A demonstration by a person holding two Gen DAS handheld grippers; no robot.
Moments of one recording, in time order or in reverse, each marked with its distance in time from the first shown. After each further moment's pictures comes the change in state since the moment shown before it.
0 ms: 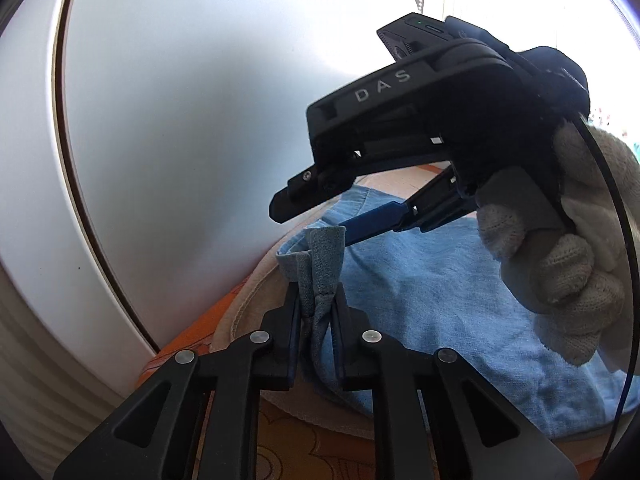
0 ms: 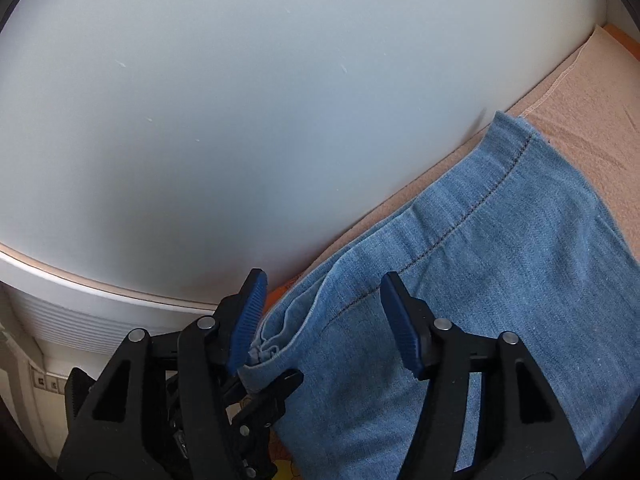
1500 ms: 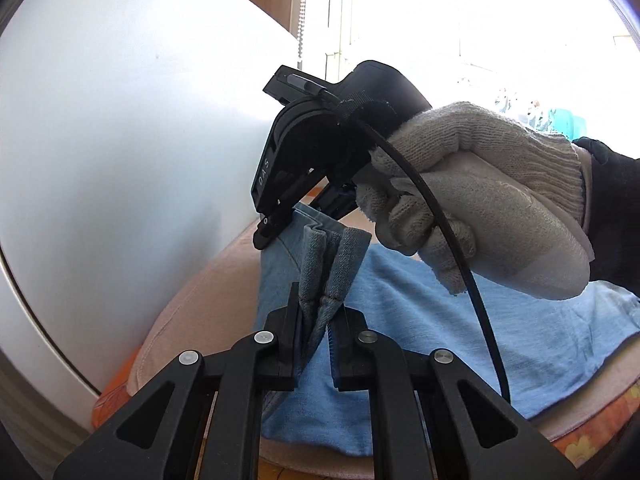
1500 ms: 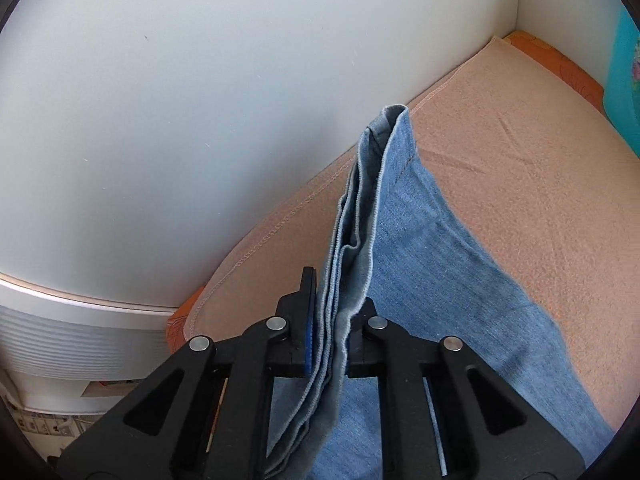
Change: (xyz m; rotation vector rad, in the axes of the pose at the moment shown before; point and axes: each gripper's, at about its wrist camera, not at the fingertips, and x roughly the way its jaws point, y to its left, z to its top) left arm -0.078 -0.039 0.015 0.184 -0.101 -0.257; right arm -0.133 -0.038 -0.003 0.059 -0.059 -0.278
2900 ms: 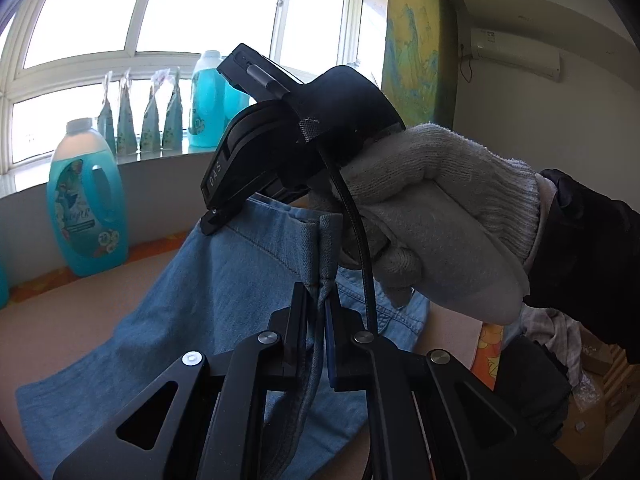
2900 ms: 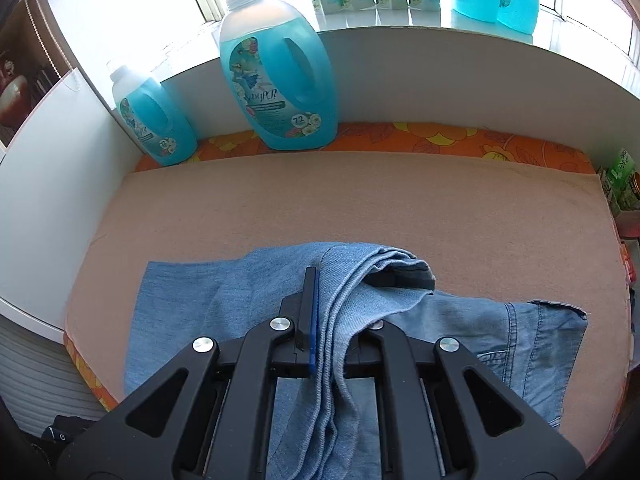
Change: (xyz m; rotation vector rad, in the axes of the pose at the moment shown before) left arm -0.010 -0.424 0.045 0.384 0.064 -0.957; right arm -0.333 -0.362 -0.380 0.615 -0.389 -0.440
